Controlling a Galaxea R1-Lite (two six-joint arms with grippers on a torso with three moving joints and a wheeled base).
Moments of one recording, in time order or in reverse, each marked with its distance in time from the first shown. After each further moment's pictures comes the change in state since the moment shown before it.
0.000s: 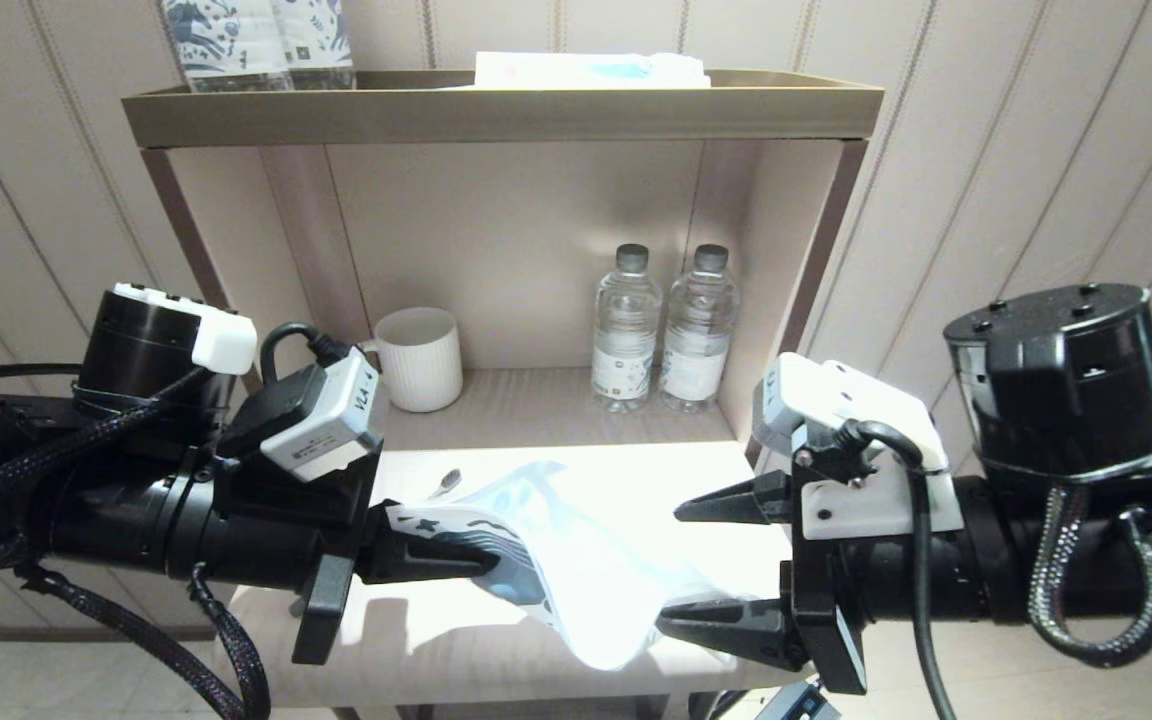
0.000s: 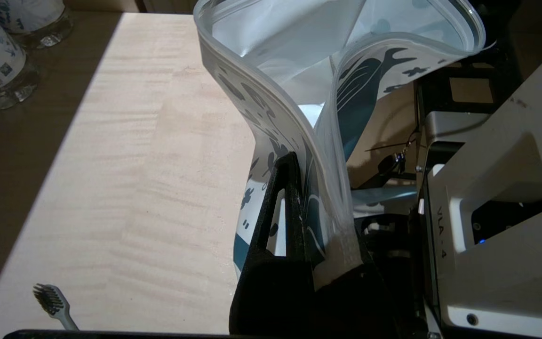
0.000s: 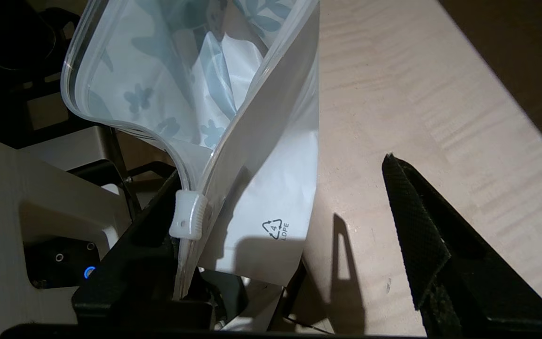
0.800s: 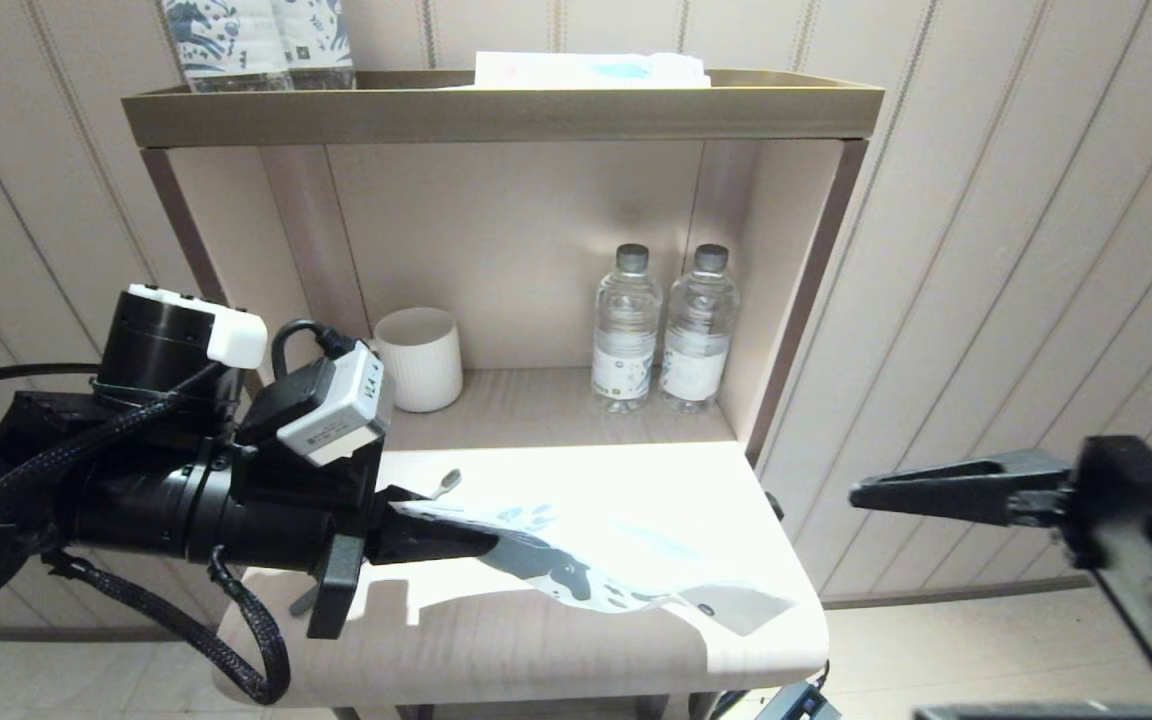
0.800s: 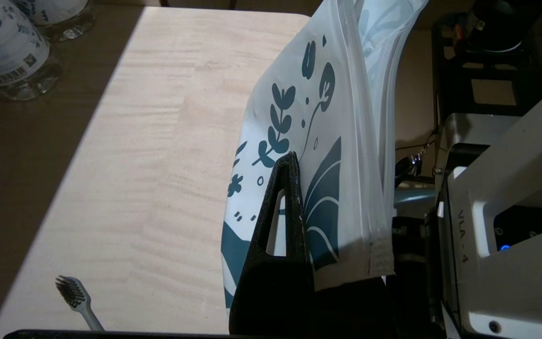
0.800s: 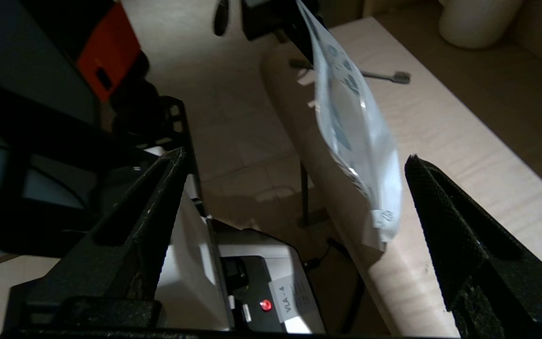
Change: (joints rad) left arm 0.026 0.037 -0.002 -0.045 0.001 -0.003; right arm -0.052 -0.393 0.060 0.068 0.211 0.148
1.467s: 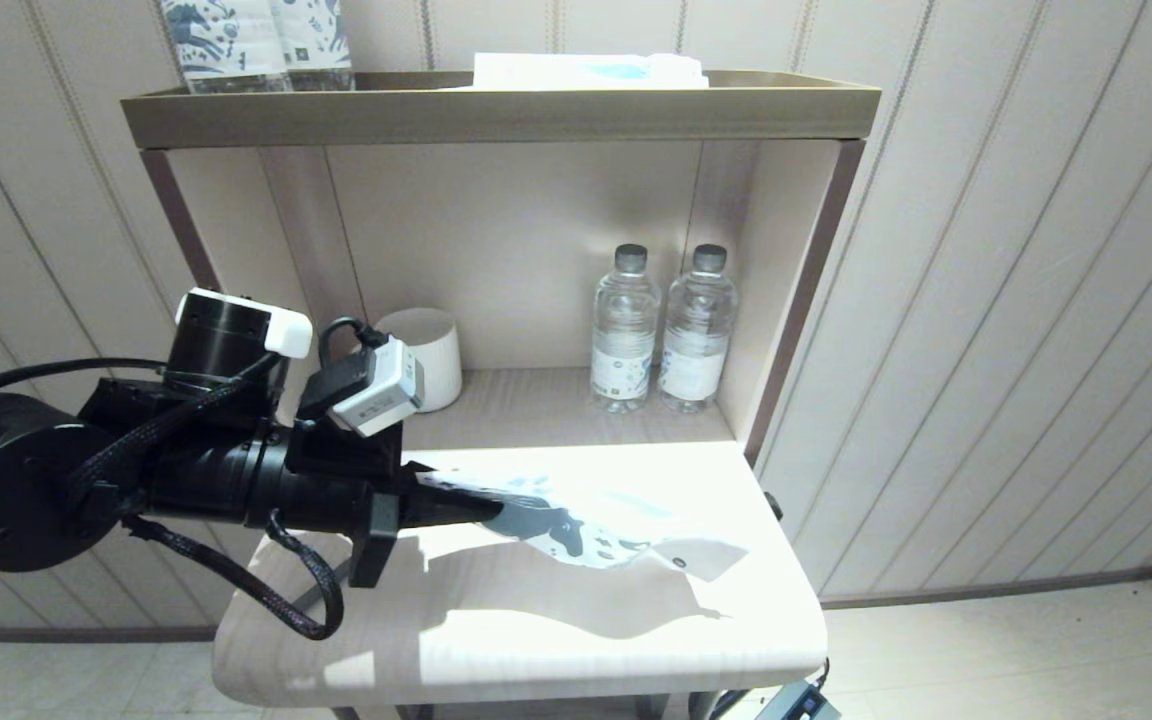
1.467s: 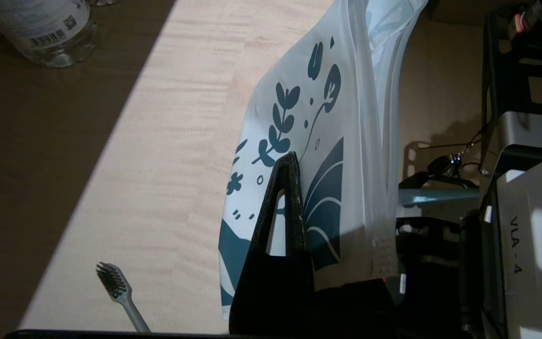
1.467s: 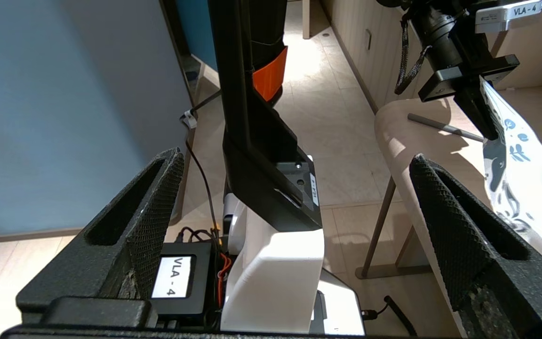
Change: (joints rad) left arm 0.050 0.123 -0.058 -0.044 0.030 -0.006; right arm 0.136 -0.270 0.018 0.096 0.145 0.064
